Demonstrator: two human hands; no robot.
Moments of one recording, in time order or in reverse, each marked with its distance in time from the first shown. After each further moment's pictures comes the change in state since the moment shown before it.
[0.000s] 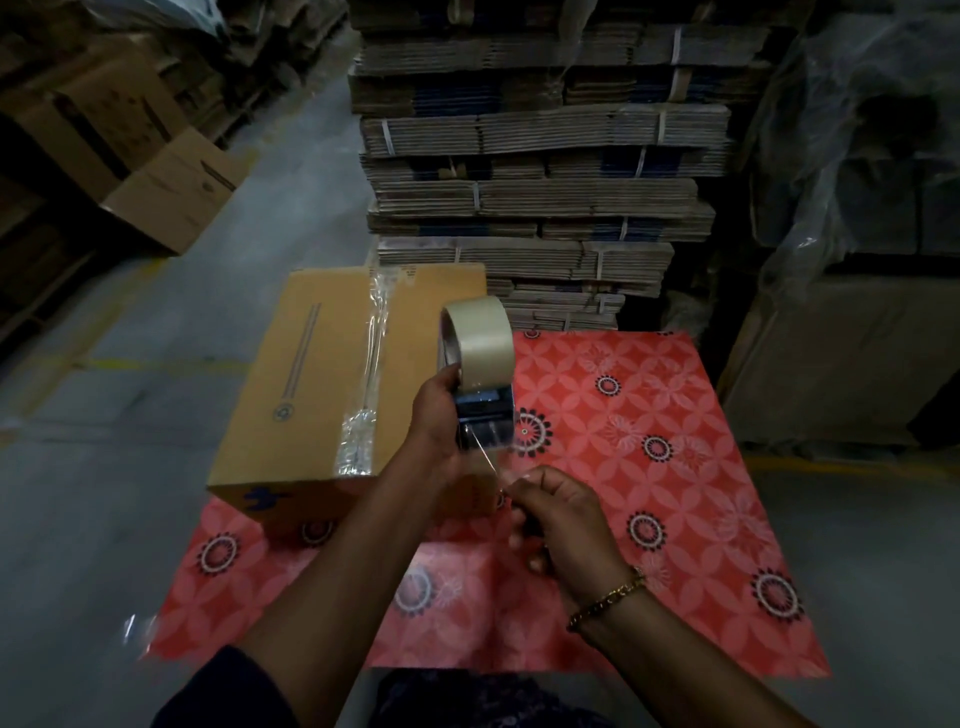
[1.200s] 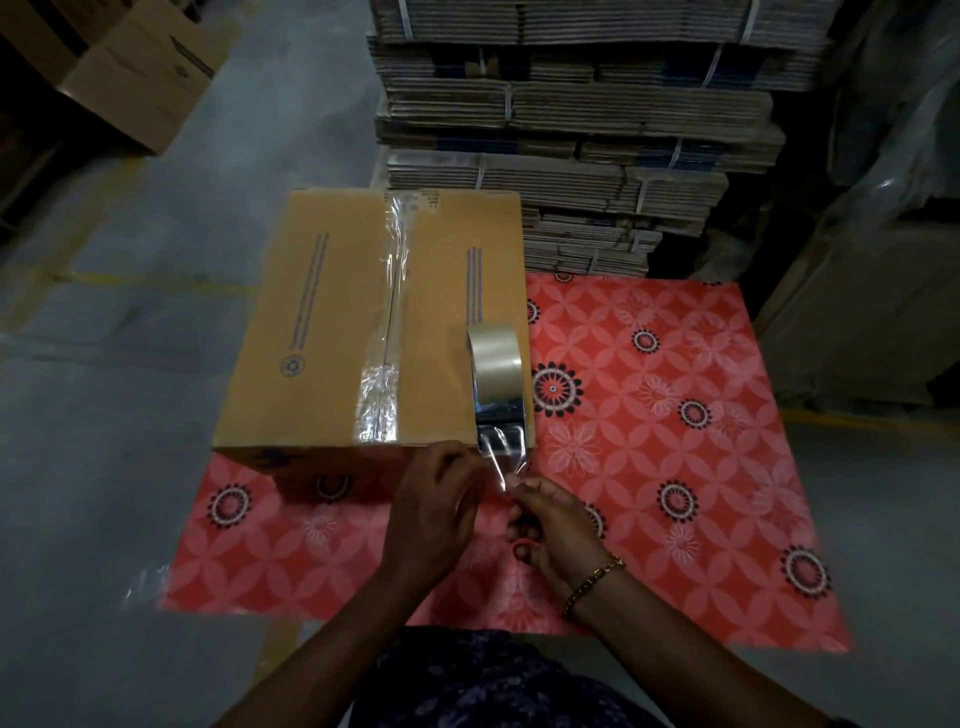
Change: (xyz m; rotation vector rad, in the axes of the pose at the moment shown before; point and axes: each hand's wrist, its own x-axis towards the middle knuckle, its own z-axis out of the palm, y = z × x) left_hand -0.027 -0.091 -0.130 1.259 0.035 0.947; right_hand 0.057 0.075 0.025 0.104 0.050 0.355
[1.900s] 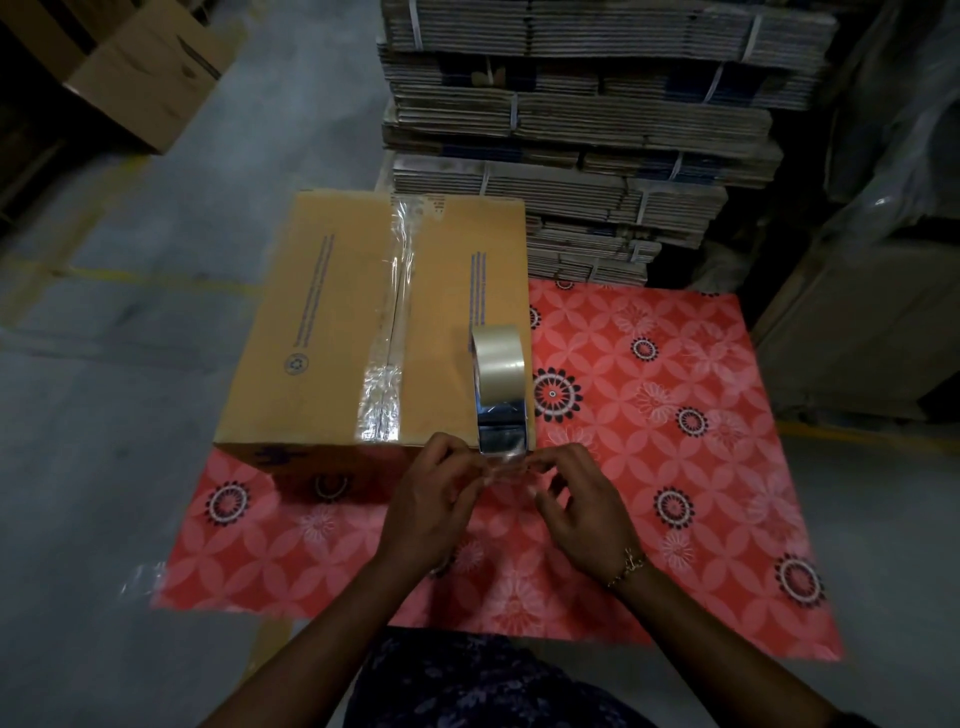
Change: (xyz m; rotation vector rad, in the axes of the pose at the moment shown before) left_hand 0.012 -0.002 -0.006 -0.195 -0.101 -0.136; right_hand 0.021 -0.009 -0.048 -1.038 0.033 -0.953
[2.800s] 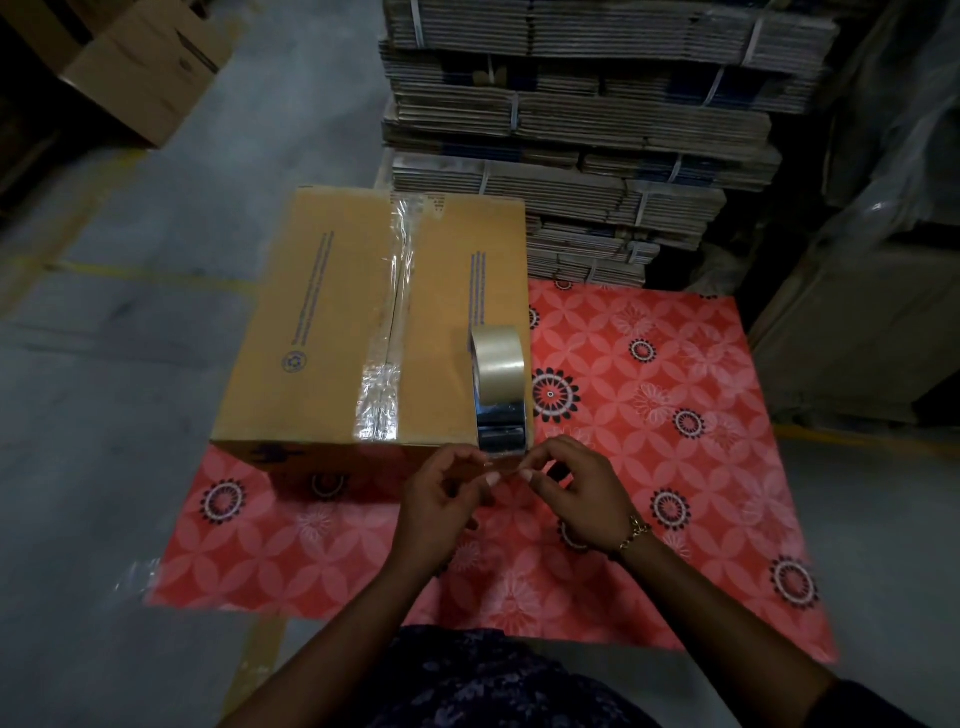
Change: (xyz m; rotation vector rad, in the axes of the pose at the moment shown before) left_hand -0.004 0.015 0.013 -0.609 0.074 -0.466; right_hand 0.027 0.011 -0.007 0.156 -0.113 0.040
